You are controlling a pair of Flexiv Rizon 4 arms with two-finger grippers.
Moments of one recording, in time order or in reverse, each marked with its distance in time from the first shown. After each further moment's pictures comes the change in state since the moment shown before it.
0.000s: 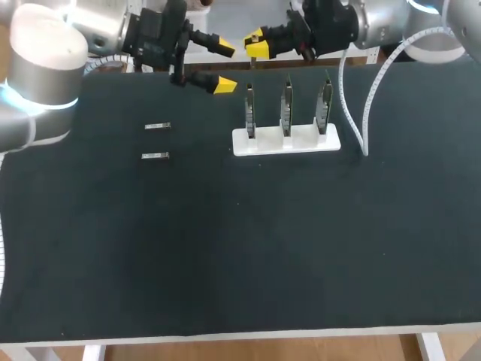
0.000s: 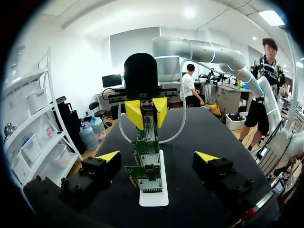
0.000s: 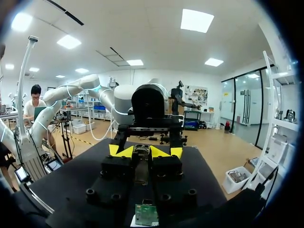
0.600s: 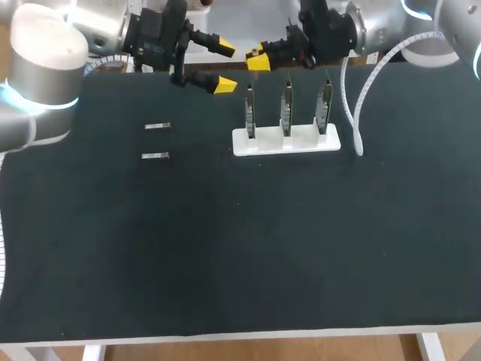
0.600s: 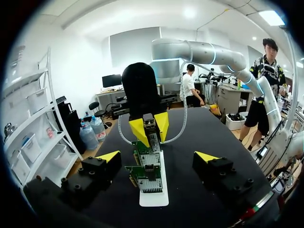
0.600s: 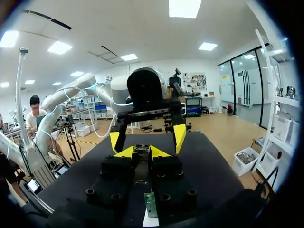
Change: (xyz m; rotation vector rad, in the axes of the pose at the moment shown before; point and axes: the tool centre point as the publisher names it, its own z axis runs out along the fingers) left arm 0.000 0.000 0.000 0.000 0.000 0.000; right arm 0.028 0.004 0.000 -0.008 0.056 0.140
